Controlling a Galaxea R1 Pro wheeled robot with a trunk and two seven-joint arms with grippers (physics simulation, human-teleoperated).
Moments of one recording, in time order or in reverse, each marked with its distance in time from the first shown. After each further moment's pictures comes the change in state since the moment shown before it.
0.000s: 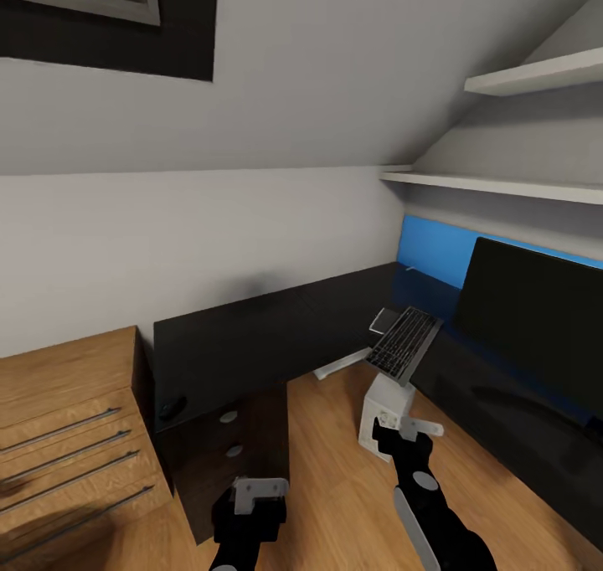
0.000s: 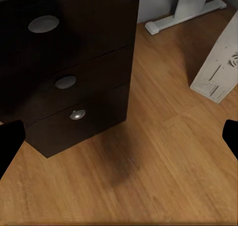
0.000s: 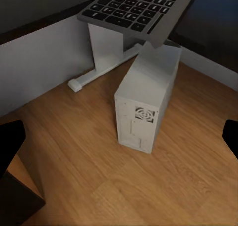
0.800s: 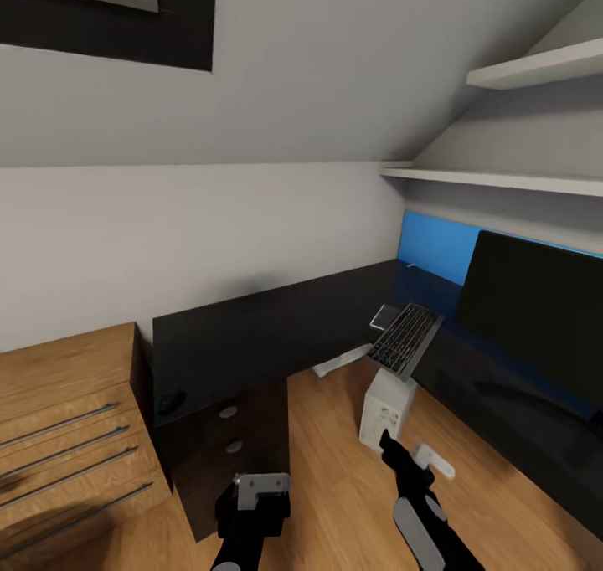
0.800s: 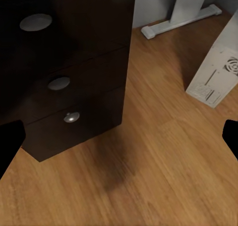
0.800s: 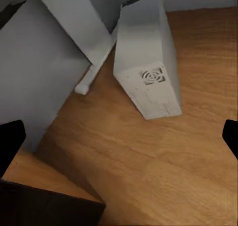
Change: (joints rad) left arm 0.000 -0.013 -0.008 -0.025 0.000 0.000 0.004; right arm -0.026 0.007 -0.009 0.215 -0.485 -0.296 0.031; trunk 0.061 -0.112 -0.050
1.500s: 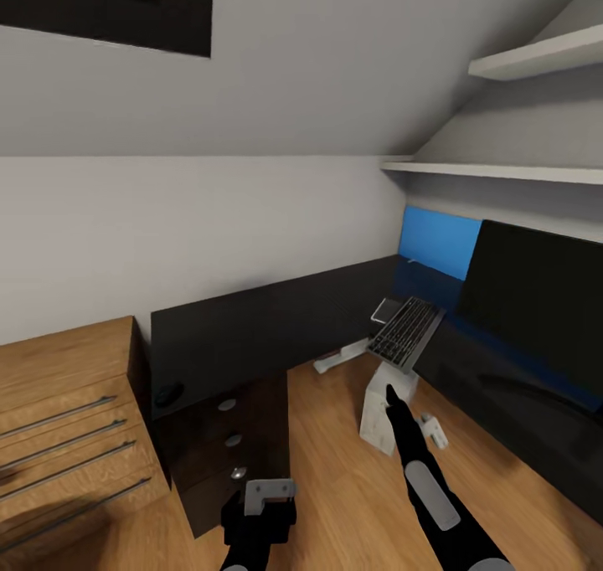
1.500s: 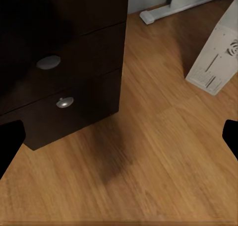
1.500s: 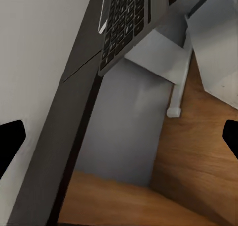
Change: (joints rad) left arm 0.000 -0.028 0.000 0.043 0.000 0.002 0.001; right arm -0.085 -0.026 -0.032 -0.005 -0.480 -0.069 0.361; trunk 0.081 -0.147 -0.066
